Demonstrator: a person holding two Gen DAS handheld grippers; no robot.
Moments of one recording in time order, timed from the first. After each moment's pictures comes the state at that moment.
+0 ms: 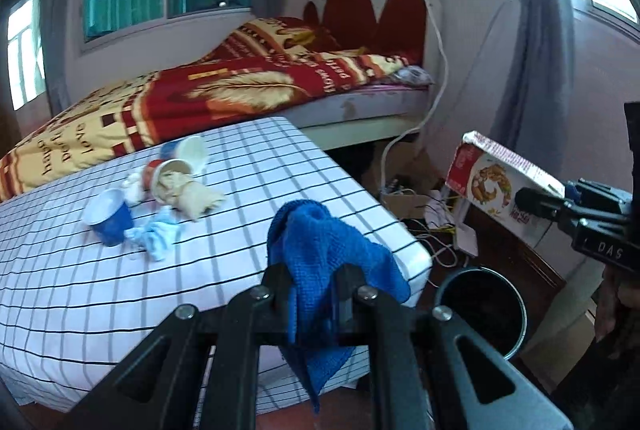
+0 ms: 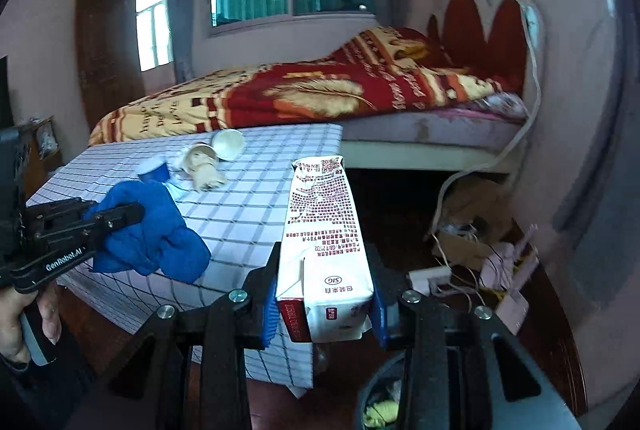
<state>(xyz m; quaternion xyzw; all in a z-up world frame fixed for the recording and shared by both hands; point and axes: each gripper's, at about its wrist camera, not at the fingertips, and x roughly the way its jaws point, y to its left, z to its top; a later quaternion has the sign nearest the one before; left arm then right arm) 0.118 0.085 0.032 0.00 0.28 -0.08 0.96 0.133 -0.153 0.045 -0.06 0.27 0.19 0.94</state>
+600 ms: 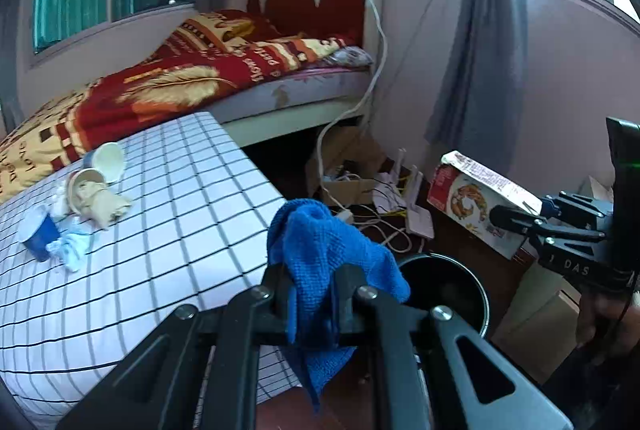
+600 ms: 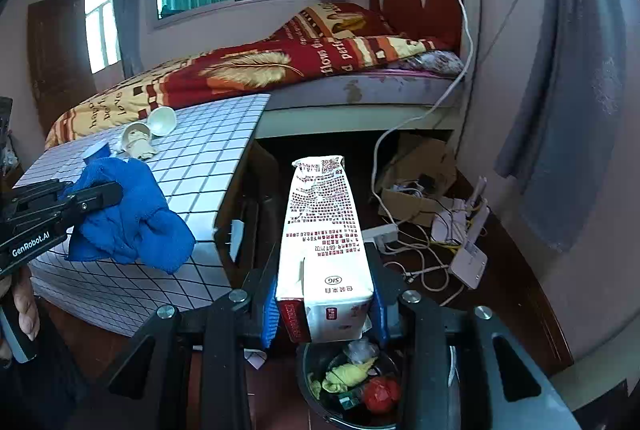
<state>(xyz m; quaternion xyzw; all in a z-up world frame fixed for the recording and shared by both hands) 0.123 -0.003 0.020 0.03 0.30 -0.16 0.94 0.119 -0.236 0.011 -0.04 0.31 0.11 0.94</state>
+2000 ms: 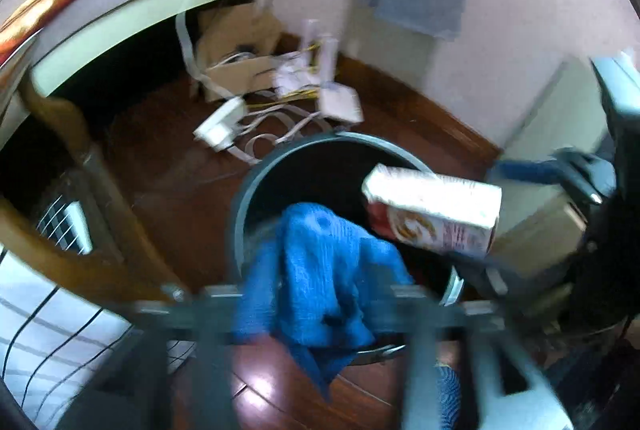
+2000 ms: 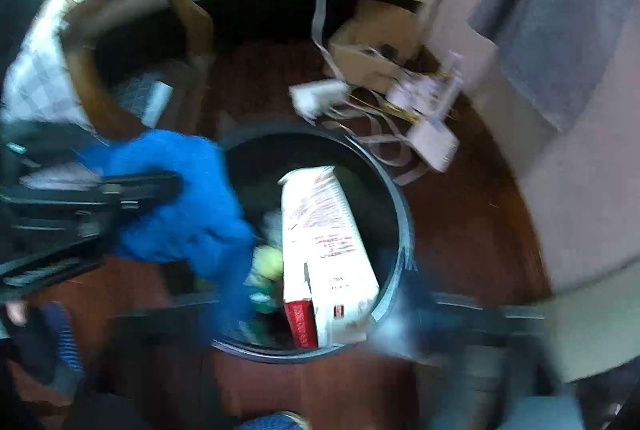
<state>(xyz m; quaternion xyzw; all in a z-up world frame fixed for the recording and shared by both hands) 0.170 -0.166 -0.129 0.08 0.46 -0.26 0.84 0.145 -0.326 -0.158 -0.11 0.49 0.02 0.86</state>
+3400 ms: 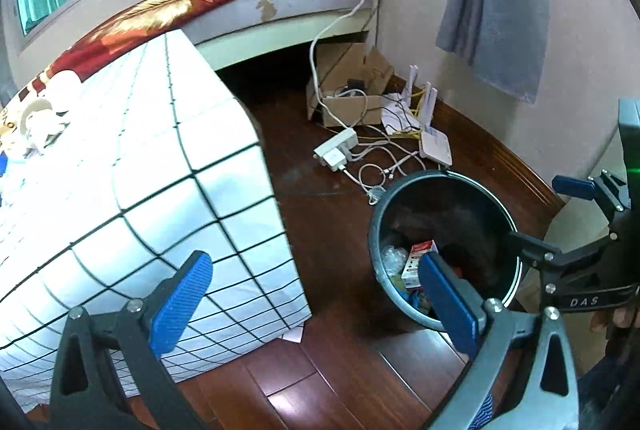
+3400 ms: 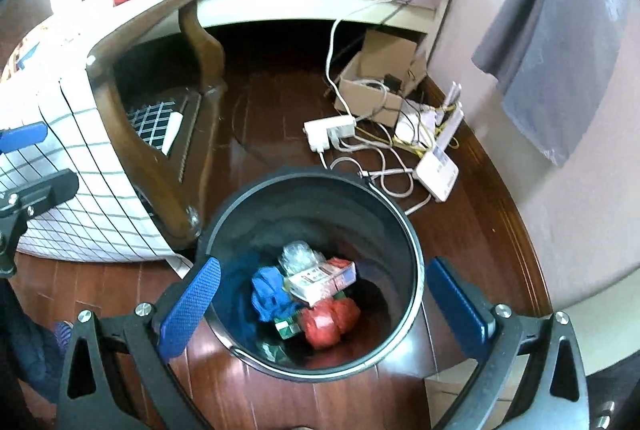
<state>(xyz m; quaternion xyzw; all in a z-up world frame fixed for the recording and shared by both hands) 0.136 -0.068 -0.074 0.07 0.41 -0.11 0.90 0.145 -0.289 -0.114 -0.09 0.44 0.05 0.89</state>
